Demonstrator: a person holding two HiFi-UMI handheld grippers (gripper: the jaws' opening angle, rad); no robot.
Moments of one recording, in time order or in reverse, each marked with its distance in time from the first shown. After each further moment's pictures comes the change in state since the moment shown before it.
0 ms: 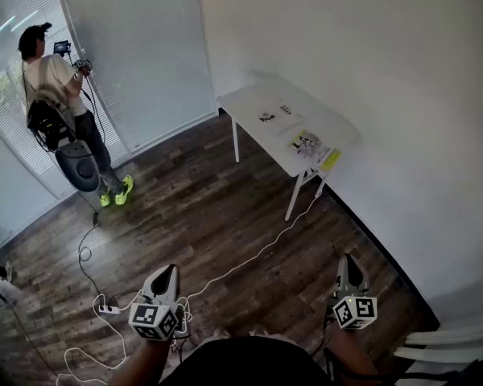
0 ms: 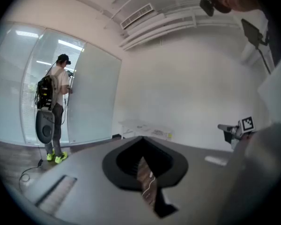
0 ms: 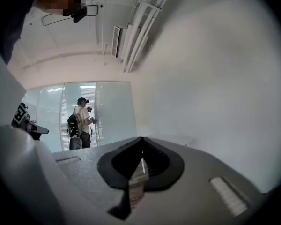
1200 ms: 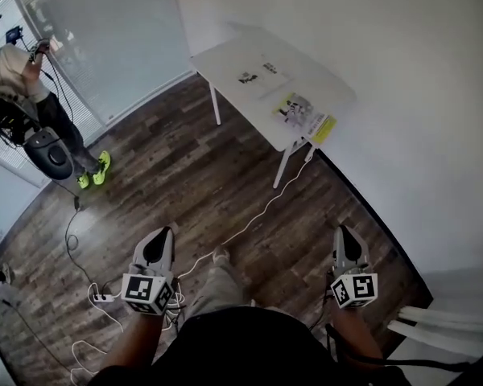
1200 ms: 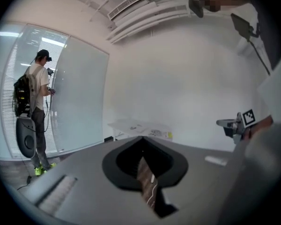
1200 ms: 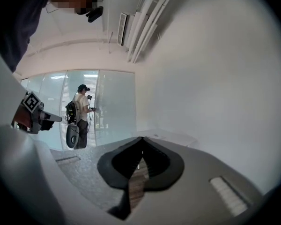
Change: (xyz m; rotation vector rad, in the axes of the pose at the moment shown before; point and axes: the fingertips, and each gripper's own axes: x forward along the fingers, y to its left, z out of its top) left arm 0.149 -0.010 0.039 0.102 -0.012 -0.113; right arm 0.093 -0.029 -0.009 -0.117 0.067 0.024
